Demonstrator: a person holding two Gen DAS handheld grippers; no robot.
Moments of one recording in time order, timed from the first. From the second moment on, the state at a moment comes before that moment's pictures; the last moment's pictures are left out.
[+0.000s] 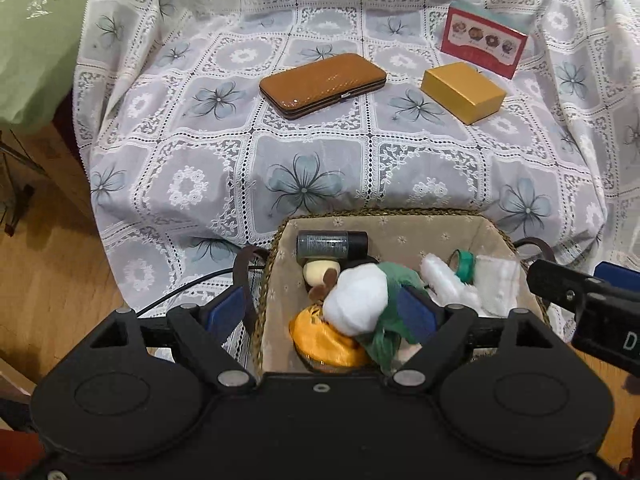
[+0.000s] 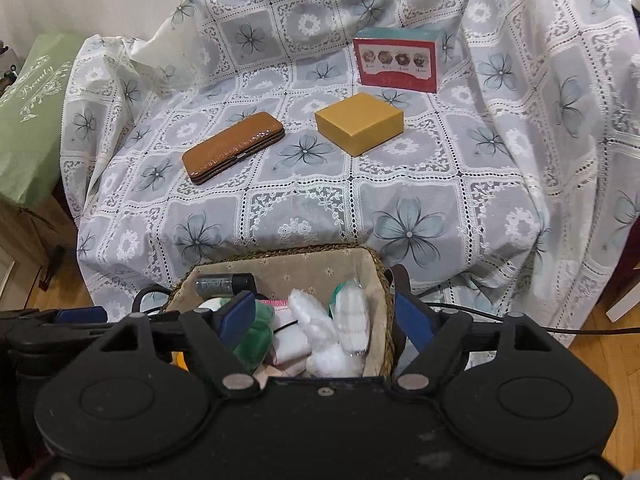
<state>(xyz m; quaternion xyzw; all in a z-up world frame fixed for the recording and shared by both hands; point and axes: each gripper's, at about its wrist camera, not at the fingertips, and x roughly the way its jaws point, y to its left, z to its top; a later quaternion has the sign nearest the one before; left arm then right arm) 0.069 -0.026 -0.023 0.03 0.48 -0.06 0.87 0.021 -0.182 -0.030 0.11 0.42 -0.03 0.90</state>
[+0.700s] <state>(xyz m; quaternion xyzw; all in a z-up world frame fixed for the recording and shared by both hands) 0.017 -0.024 -0.006 0.04 0.43 -0.07 0.90 -0.027 -0.175 -0.014 0.09 0.39 -0.06 0.92</state>
